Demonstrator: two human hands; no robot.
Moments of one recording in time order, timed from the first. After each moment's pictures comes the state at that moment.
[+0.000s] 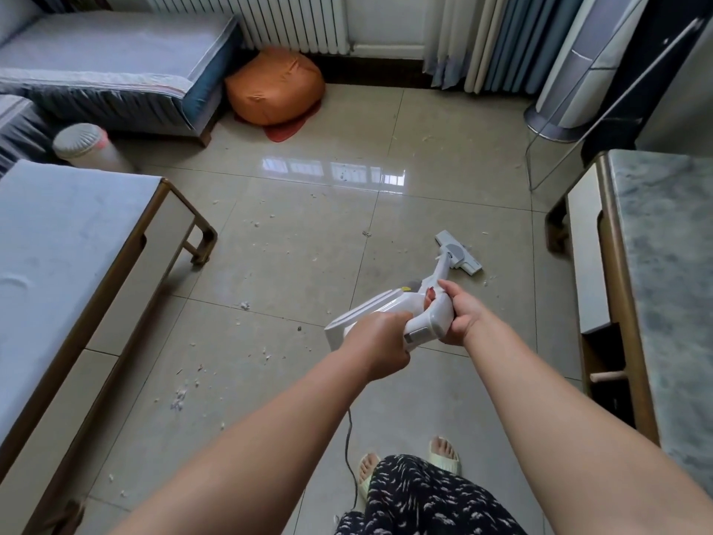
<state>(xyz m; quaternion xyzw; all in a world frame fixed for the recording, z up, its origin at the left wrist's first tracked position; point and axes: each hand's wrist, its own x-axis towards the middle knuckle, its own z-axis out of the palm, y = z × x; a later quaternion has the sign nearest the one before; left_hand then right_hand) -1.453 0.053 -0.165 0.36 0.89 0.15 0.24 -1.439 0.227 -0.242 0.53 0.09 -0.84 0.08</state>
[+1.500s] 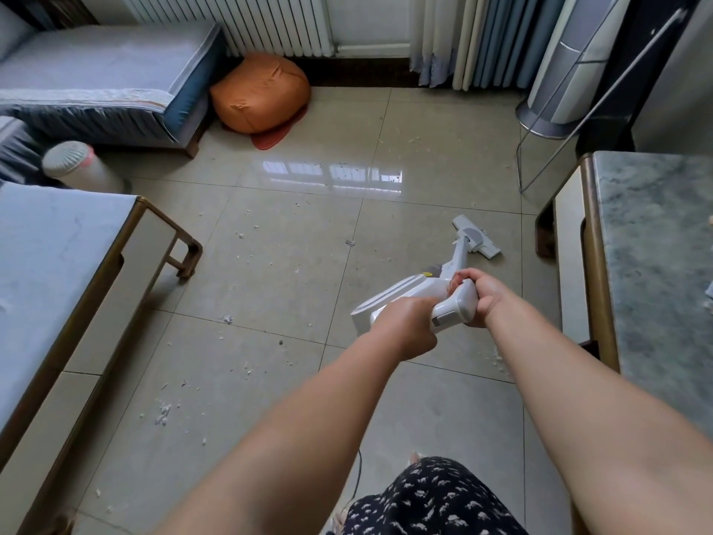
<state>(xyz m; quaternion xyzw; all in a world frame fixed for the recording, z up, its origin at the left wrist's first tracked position) -1.462 0.243 -0.171 0.35 0.88 0.16 0.28 -1.450 0.410 -0.236 0.52 0.13 -0.84 0.09</state>
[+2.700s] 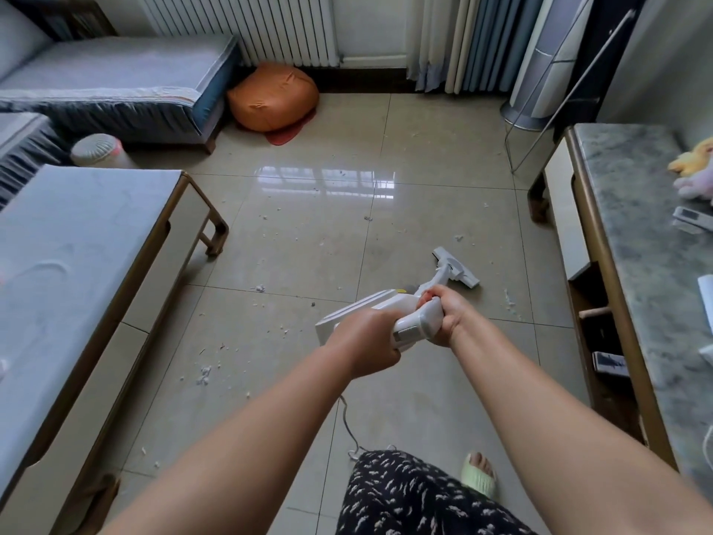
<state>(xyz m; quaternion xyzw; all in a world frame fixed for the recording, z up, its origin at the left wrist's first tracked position) -1.318 -0.118 -0.145 0.42 0.87 0.16 0.21 -1.291 0.050 -0.201 0.53 0.15 -0.83 0.05</state>
